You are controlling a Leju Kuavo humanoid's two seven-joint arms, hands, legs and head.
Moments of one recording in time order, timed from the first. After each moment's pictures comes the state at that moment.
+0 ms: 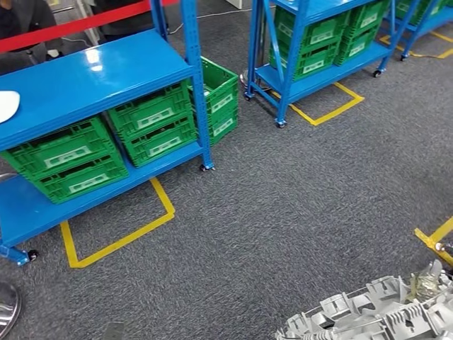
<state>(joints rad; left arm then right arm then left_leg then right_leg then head) -0.09 -0.17 1.19 -0.23 -1.04 0.36 -0.49 0.33 0.25 -0.13 -1.99 0.38 -0.70 -0.65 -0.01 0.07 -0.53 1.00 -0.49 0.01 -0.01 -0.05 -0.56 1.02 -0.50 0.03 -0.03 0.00</state>
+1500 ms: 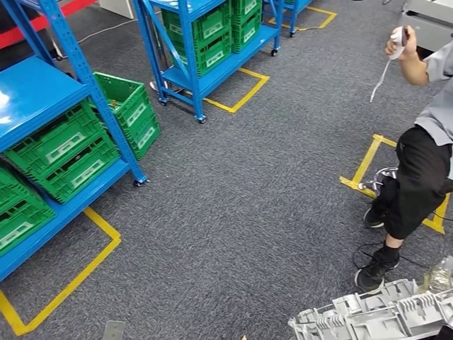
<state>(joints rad) -0.09 -0.14 1.18 -0.23 -1.06 0.28 -0.57 0.28 0.22 -0.23 -1.93 0.39 -0.70 -0.59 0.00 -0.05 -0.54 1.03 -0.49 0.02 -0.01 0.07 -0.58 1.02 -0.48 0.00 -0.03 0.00</state>
